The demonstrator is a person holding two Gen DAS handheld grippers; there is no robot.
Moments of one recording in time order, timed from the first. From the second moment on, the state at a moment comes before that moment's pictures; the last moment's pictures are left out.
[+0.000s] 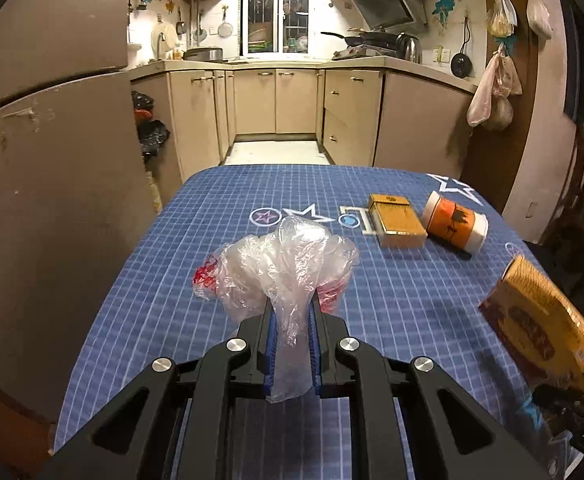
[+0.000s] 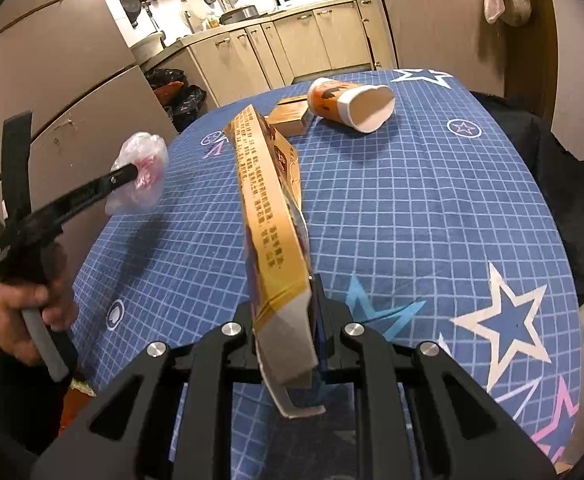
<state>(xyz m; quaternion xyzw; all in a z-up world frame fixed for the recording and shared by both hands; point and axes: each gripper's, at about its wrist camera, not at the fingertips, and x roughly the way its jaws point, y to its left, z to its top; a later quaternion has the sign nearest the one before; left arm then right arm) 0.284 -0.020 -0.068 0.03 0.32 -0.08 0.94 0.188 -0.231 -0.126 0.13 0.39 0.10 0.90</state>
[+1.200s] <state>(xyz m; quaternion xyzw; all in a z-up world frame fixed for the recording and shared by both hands) 0.212 -0.085 -0.012 0.14 0.22 -0.07 0.96 0.106 -0.273 -0.061 0.12 0.29 0.03 0.95</state>
